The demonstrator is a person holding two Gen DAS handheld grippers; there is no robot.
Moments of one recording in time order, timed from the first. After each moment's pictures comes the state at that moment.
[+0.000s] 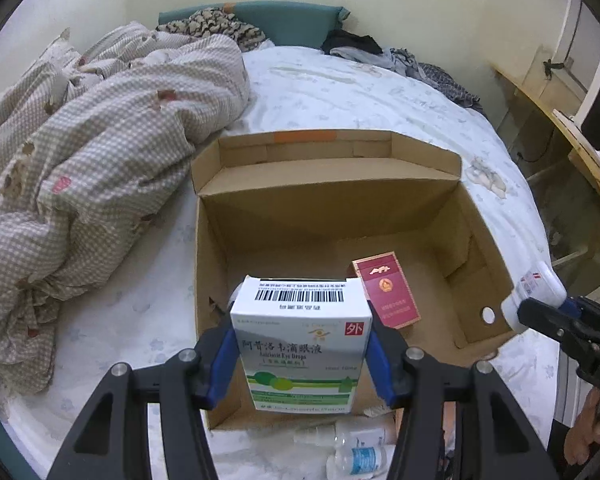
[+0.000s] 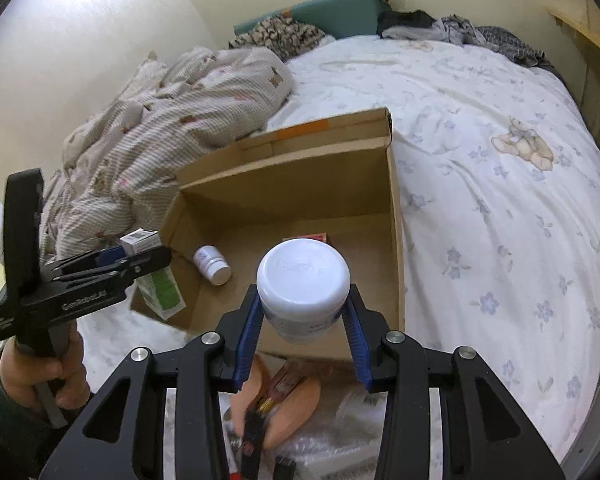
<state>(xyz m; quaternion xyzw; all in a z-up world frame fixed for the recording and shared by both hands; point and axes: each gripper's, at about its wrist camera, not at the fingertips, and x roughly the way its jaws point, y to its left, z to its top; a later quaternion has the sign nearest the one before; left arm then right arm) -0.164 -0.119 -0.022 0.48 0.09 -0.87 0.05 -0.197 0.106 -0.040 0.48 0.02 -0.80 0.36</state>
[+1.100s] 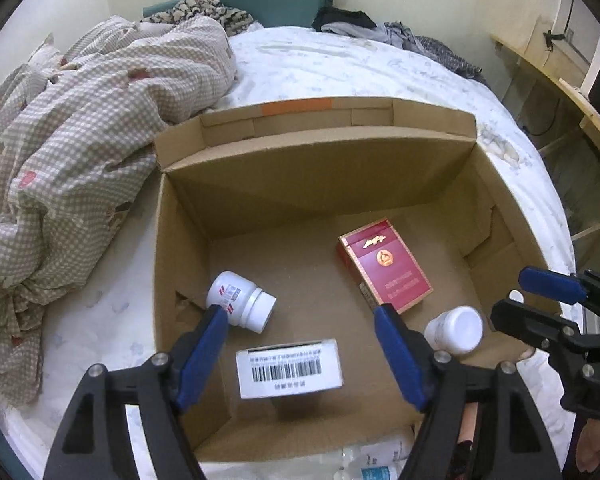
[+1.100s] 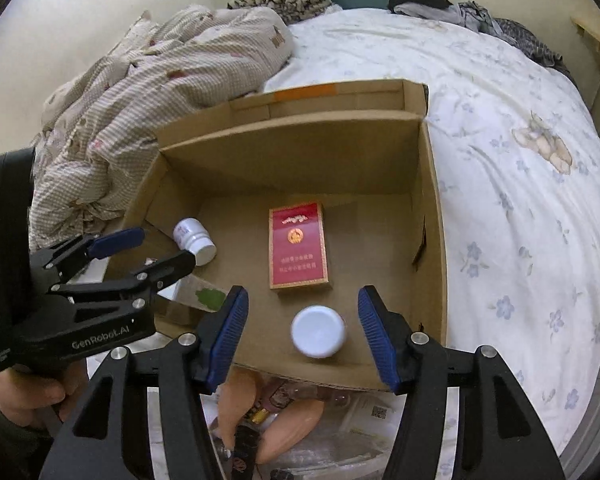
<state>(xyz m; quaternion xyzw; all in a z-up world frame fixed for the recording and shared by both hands) -0.174 -0.105 -0.056 0.50 0.06 -0.86 0.05 -0.197 0.075 -0.057 0.50 0.08 -0.79 0.35</state>
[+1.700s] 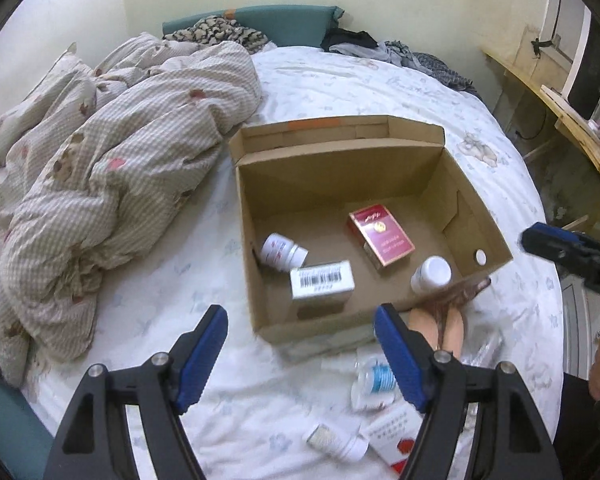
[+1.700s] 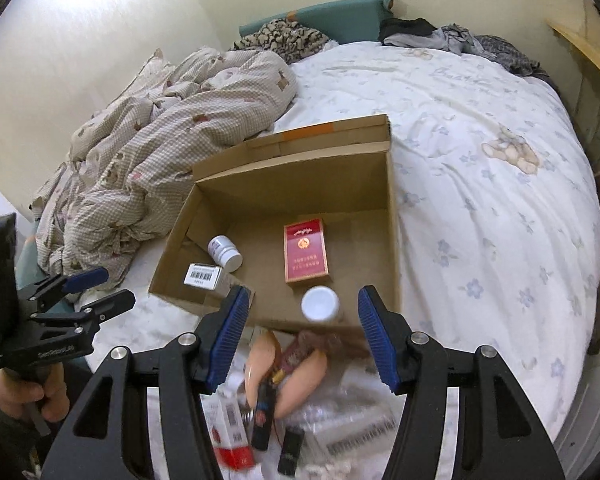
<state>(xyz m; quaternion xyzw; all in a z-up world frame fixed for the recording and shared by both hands) -0.081 -0.113 0.006 0.49 0.05 -0.87 0.07 -0.161 0.136 -0.002 0.47 0.02 -0.81 0.36</state>
